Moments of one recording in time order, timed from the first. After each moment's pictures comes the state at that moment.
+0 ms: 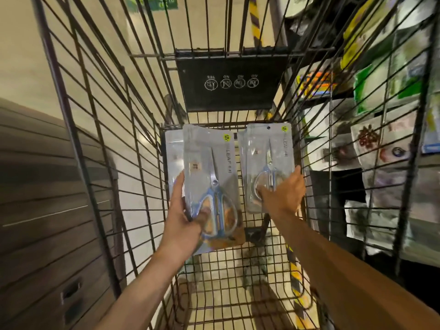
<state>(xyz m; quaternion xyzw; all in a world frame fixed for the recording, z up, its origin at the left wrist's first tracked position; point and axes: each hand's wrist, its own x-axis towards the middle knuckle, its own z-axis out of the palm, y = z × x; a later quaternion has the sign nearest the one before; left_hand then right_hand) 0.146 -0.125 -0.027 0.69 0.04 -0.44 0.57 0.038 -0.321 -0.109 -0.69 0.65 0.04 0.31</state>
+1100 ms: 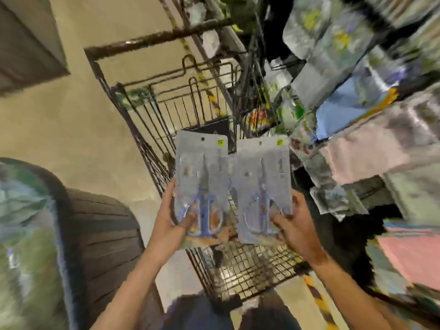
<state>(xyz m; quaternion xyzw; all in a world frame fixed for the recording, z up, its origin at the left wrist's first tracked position) 0.173 -0.049 0.229 0.73 -0.23 -0.43 0.48 -0.087 -0.211 0.184 -0.57 0.48 -0.22 0.63</state>
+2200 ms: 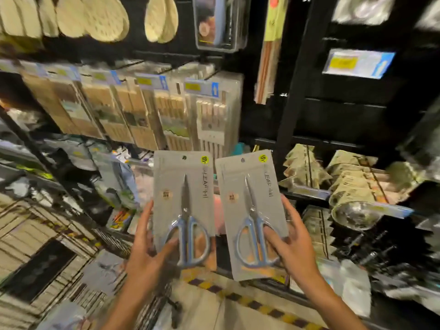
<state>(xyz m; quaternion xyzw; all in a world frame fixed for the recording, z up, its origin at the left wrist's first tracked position) -0.252 -0.055 0.407 0.45 -0.56 -0.46 0.52 -0.545 0.000 0.400 -0.46 0.54 -0.61 0.34</state>
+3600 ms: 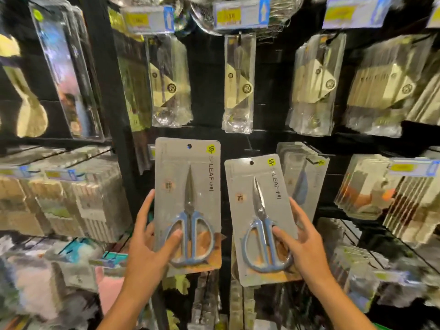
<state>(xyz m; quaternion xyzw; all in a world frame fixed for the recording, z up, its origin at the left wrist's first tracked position) -0.594 -0.030 0.539 0.25 -0.65 -0.43 0.57 -0.883 0.085 0.522 -0.45 0.53 -0.69 0.19</state>
